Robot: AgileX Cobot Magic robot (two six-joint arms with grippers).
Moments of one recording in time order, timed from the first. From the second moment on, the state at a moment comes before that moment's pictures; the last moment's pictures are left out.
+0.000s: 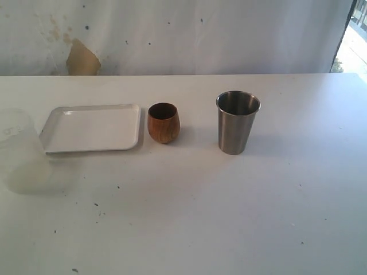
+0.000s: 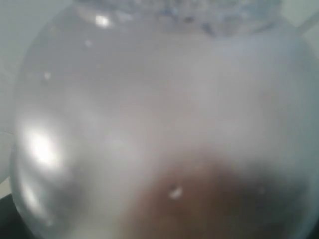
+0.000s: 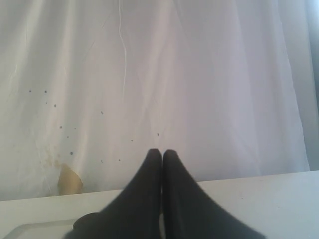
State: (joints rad) left arm 0.40 1.33 -0.83 -1.22 0.28 2.12; right arm -0.02 0.00 -0.19 1.21 0.09 -0.94
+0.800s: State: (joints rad) left arm 0.32 1.43 -0.83 -0.82 0.30 2.12; right arm -0.02 0.00 -0.19 1.21 0.09 -0.94
